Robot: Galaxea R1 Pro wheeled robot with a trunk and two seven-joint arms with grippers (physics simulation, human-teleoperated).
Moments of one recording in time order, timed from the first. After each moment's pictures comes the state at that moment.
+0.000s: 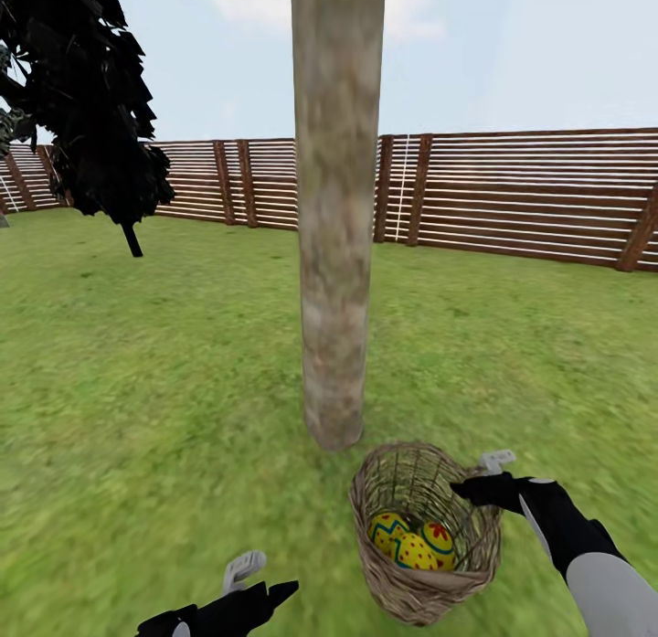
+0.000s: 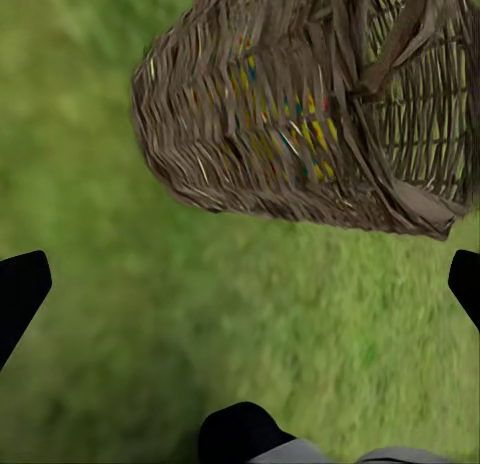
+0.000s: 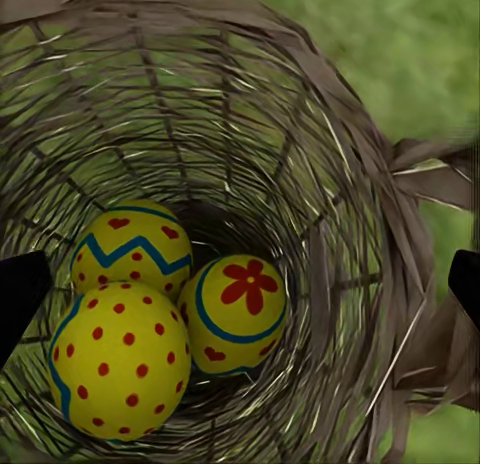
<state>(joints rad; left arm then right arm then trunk) -0.15 -0.02 0.01 -0.96 0.41 0.59 -0.47 -0.65 -0.20 -0.21 -0.57 0.30 0.33 0.50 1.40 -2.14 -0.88</state>
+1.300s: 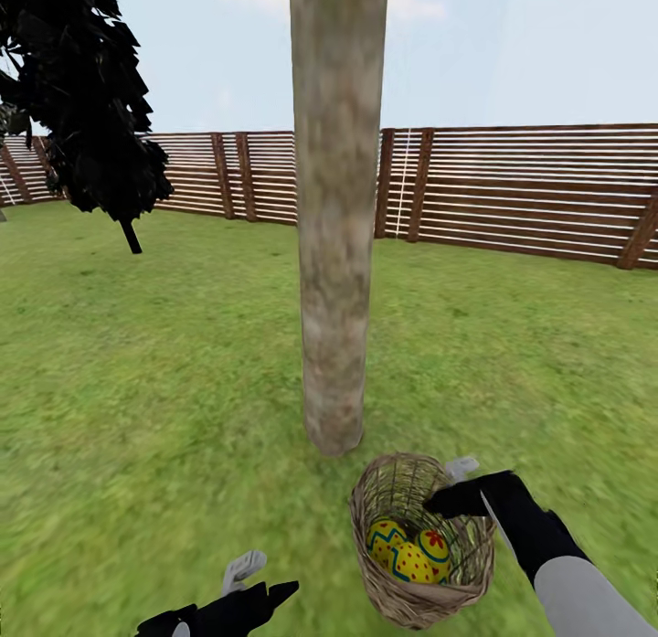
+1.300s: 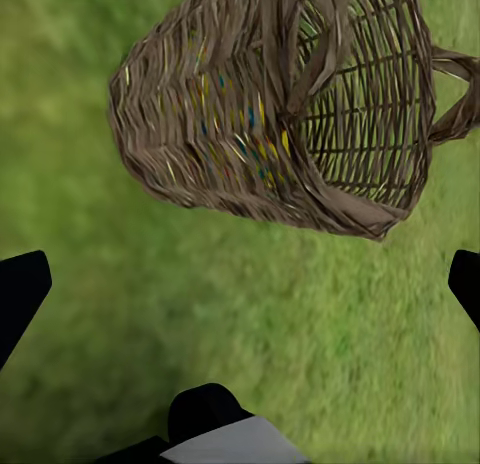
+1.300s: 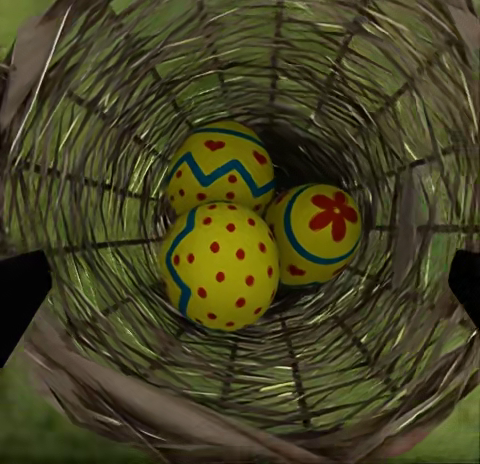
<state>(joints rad) -0.15 -0.02 0.01 -0.96 0.41 0.59 -0.48 -0.61 -0.12 -0.03 -0.71 0.31 0.62 0.50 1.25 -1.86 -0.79</state>
